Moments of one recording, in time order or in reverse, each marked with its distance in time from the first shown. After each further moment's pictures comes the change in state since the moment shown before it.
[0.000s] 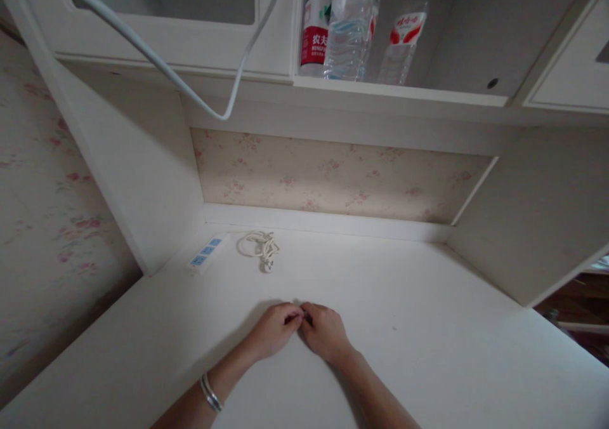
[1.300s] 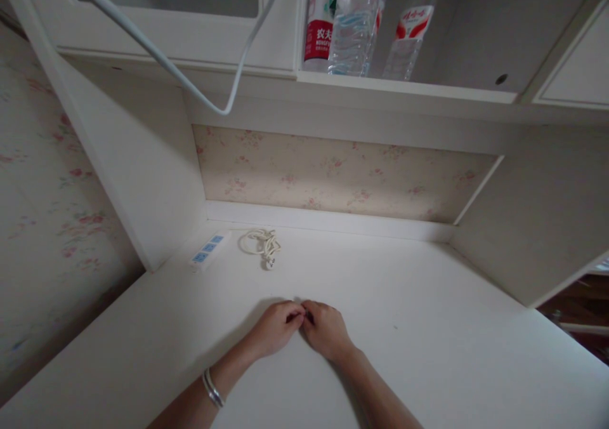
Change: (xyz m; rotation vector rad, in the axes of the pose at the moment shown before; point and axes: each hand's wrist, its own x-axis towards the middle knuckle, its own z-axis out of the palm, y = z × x) left_hand -0.002 -0.001 0.002 0.053 0.000 0.005; right_hand -0.001 -0.004 -0.004 -0.003 -0.038 0.017
